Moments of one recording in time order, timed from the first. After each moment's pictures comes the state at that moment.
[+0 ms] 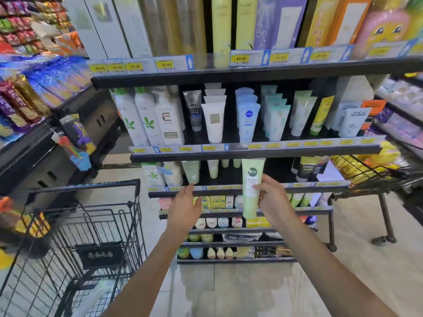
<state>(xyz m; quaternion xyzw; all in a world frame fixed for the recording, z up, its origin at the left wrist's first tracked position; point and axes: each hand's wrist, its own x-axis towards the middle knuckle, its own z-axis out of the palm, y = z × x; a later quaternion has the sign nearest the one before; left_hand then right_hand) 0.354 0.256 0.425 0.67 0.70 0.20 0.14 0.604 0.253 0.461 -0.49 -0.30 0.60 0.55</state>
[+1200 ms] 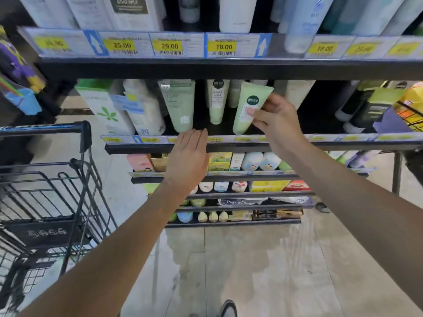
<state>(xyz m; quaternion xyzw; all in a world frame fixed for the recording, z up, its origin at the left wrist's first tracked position) 0.342 0.401 0.237 0.82 0.54 0.16 -0.10 0.567 0.433 0.319 -0.49 -0.44 0.51 0.56</state>
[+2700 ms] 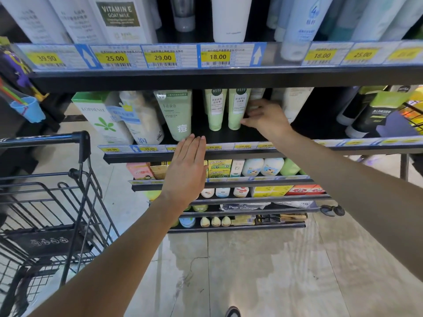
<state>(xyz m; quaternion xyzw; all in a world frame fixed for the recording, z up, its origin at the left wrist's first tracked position) 0.341 0.393 0.238 0.82 0.55 0.13 -0.07 0.578 0.489 0.303 -0.66 -0.57 0.36 0.34</state>
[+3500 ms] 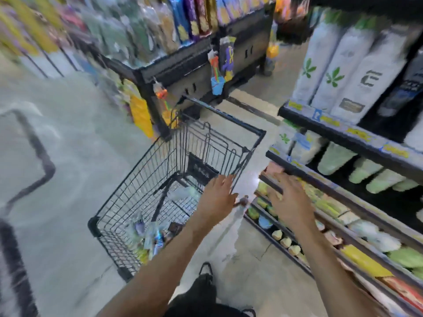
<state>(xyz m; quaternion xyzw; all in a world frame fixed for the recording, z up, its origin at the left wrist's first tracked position) 0.187 0.145 0.354 0.51 0.84 0.15 0.12 0.369 0.263 0.403 -0.43 -0.86 0.25 0.12</state>
